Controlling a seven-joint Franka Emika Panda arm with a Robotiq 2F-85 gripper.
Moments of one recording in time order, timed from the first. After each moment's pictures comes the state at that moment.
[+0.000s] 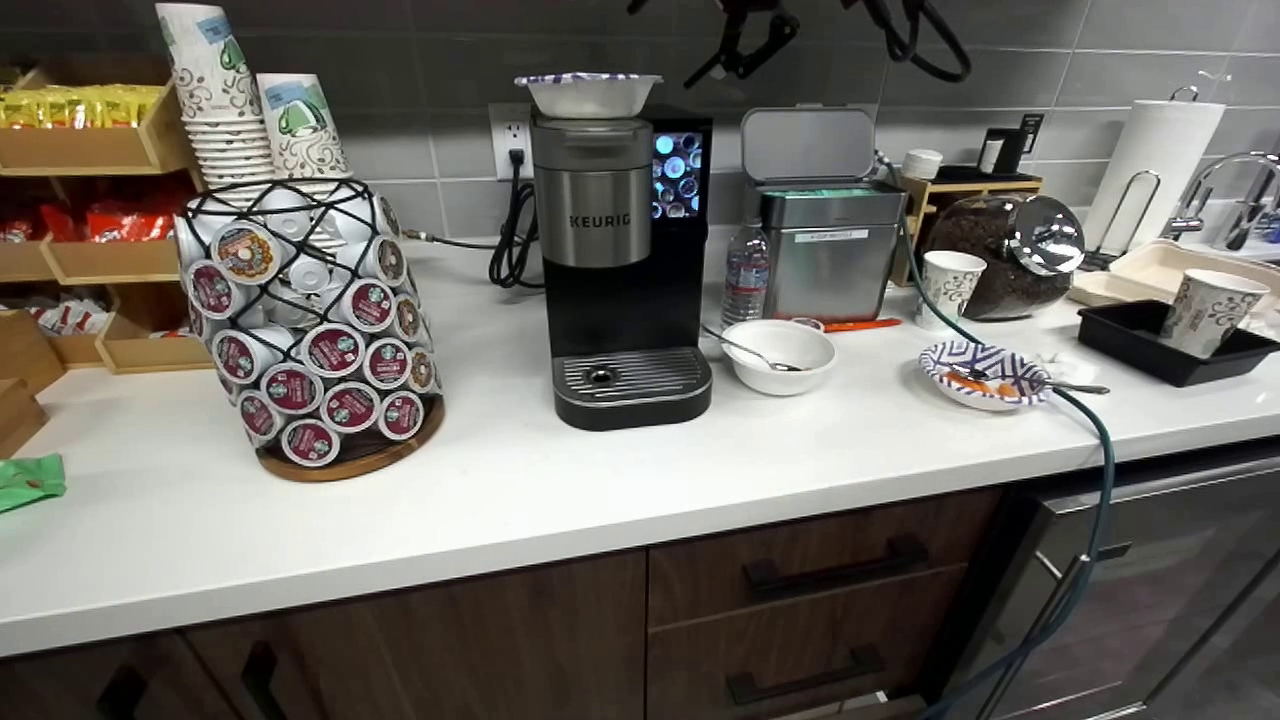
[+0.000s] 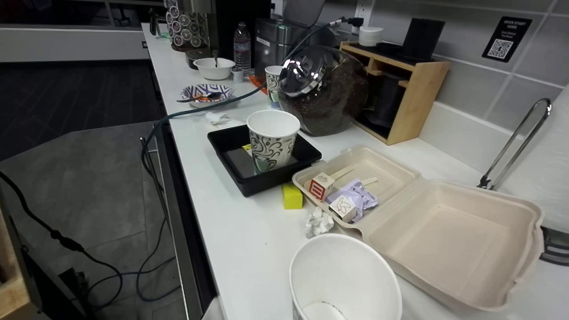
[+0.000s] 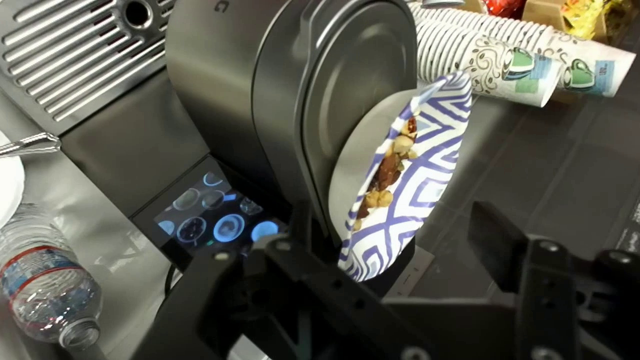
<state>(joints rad) 0.20 0.40 0.17 -1.41 0.06 2.69 1.09</state>
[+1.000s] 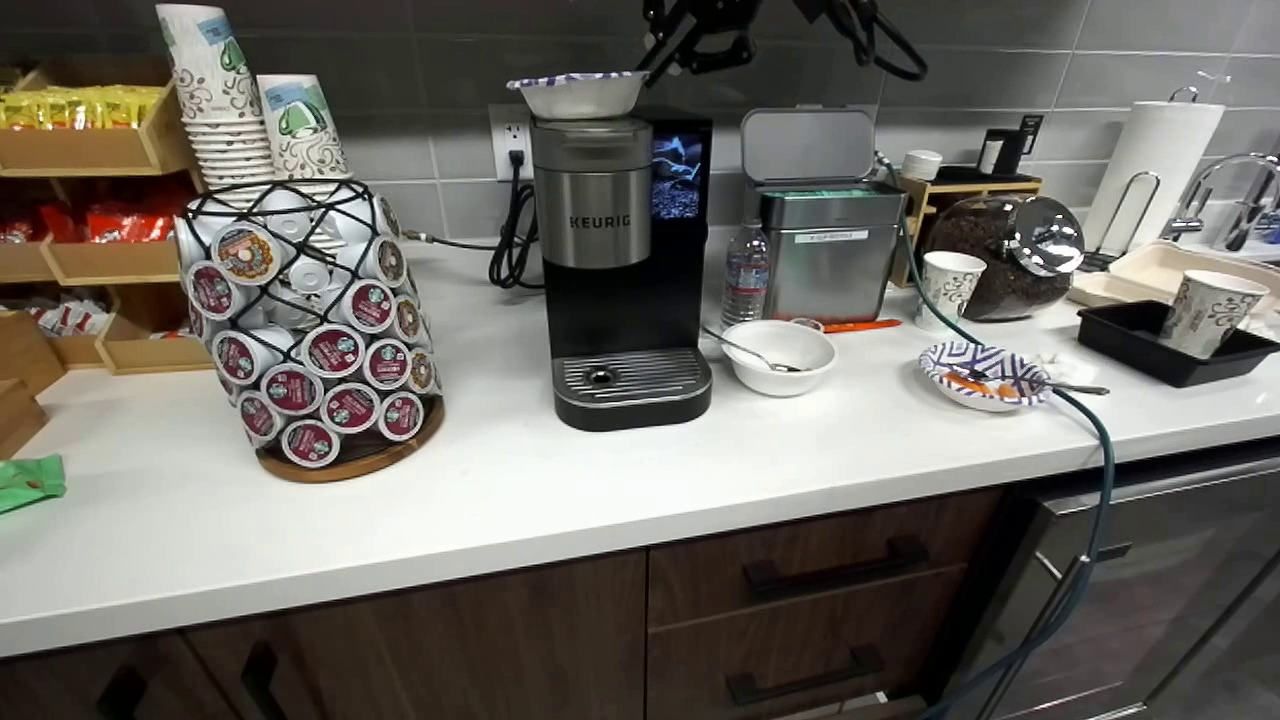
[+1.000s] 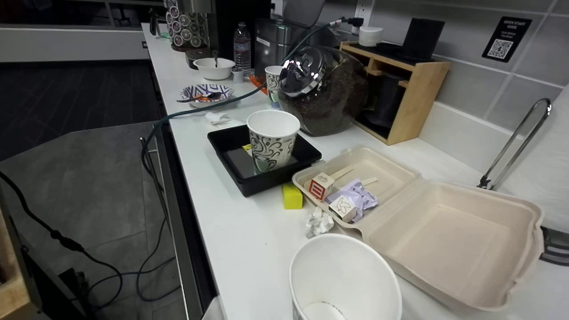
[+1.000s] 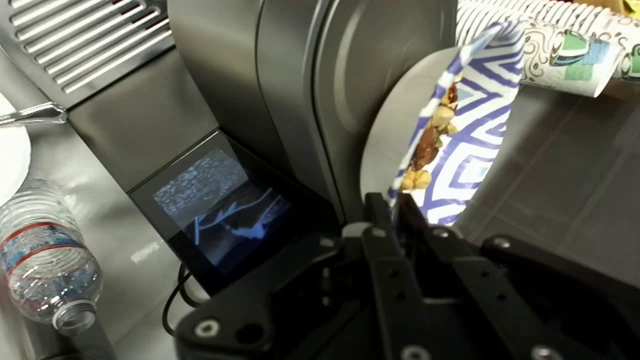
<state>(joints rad) 0.26 0.54 0.08 -1.17 0.07 2.52 1.08</state>
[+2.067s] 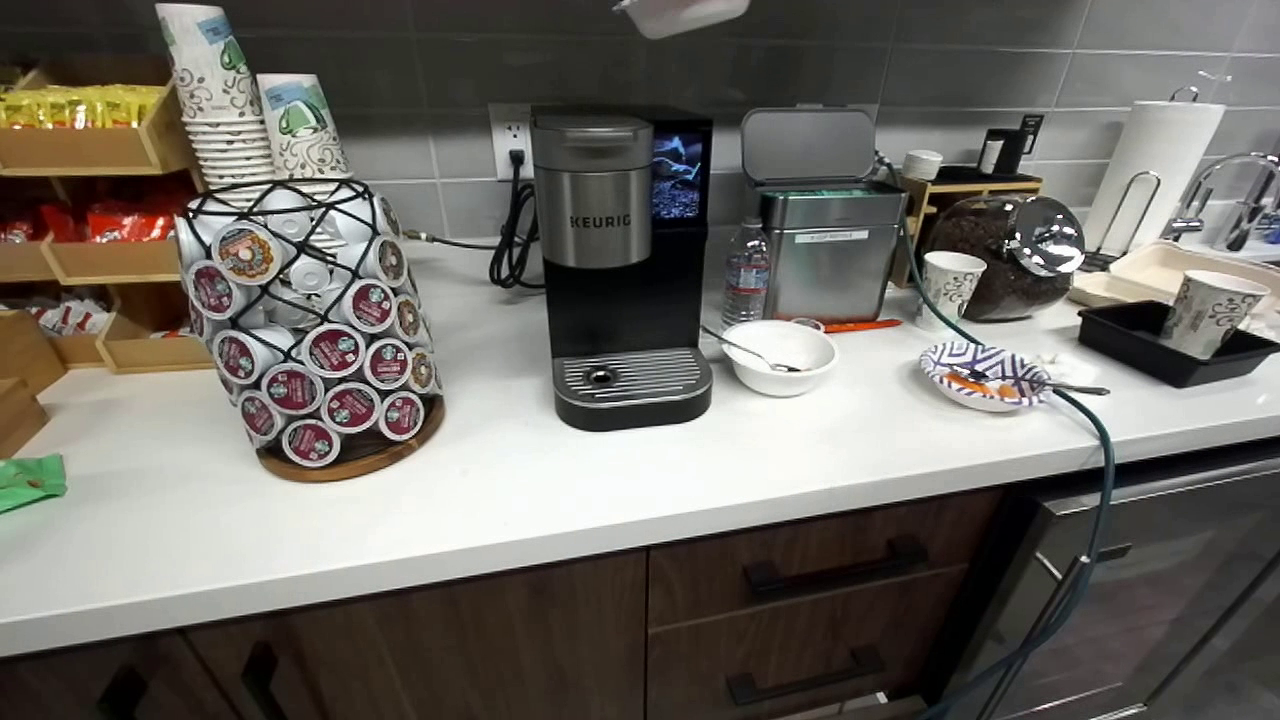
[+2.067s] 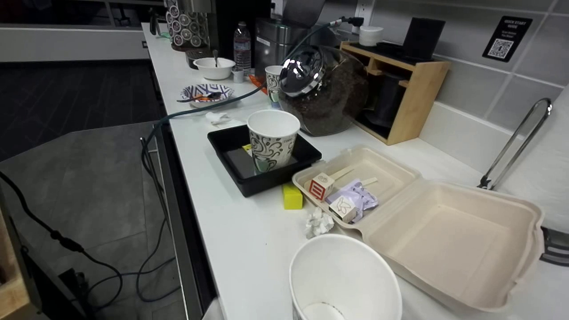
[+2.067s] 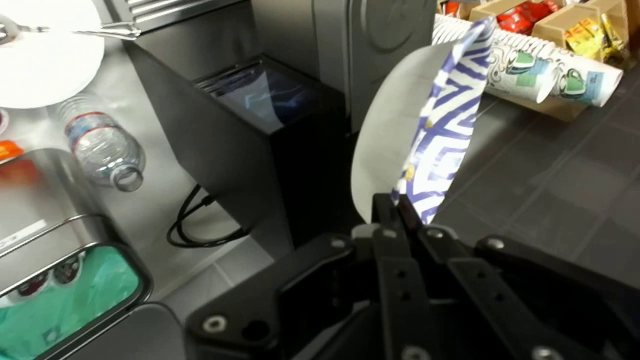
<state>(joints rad) 0.05 0.32 0.15 -1.26 0.29 2.30 0.68</state>
